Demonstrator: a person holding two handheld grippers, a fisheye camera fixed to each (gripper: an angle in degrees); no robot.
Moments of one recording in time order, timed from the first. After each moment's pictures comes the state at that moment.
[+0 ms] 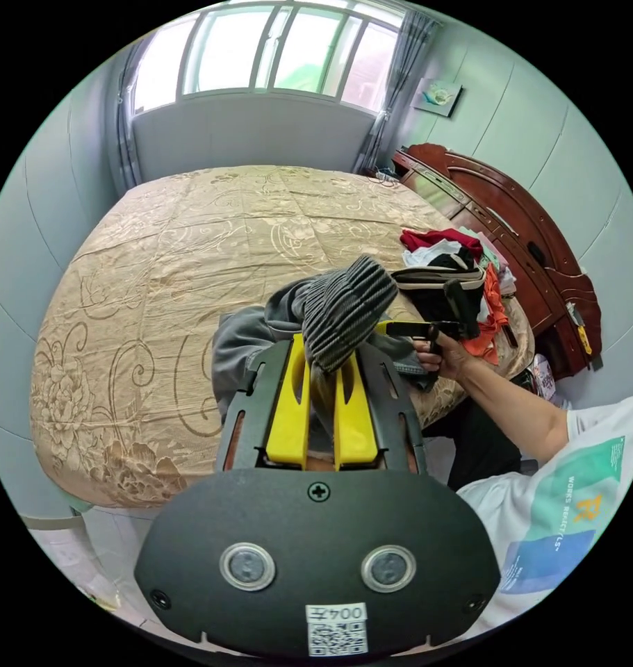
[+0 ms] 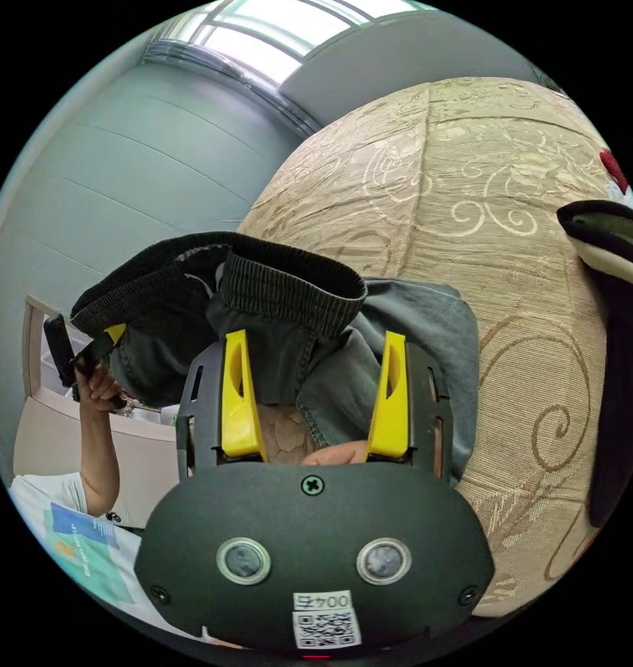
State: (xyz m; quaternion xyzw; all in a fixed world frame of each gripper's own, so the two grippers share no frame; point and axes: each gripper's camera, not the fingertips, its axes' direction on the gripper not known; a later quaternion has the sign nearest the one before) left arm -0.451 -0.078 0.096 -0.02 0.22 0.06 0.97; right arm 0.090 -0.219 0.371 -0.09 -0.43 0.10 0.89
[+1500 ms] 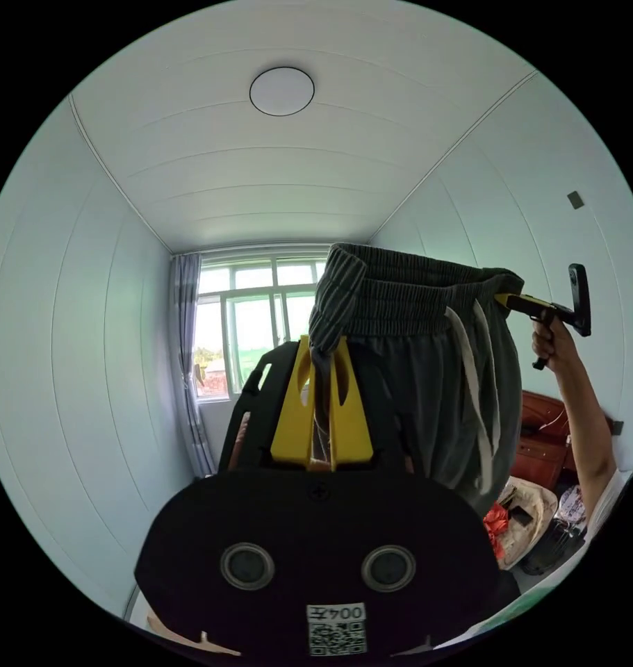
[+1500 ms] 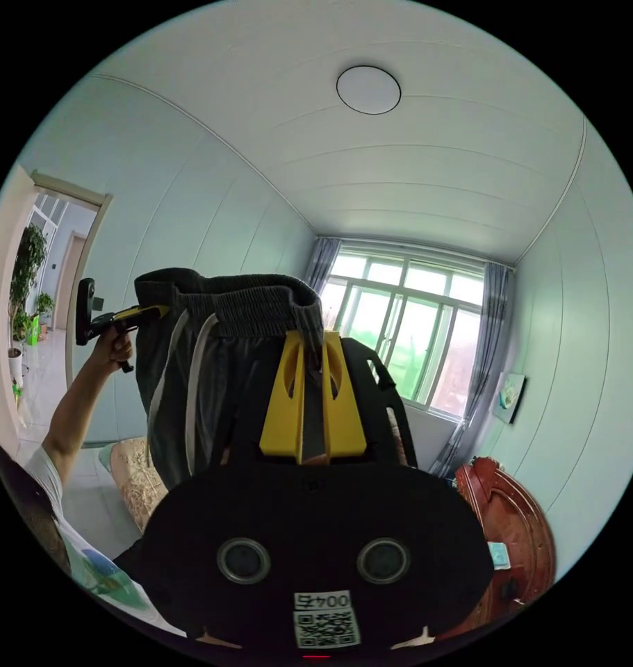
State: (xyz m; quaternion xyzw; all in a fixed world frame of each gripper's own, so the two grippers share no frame) left arm -0.522 -0.184 -0.600 0.50 0.09 0.07 0.86; right arm 0.446 -0.187 -0.620 0.47 -0.08 -0.10 0.87
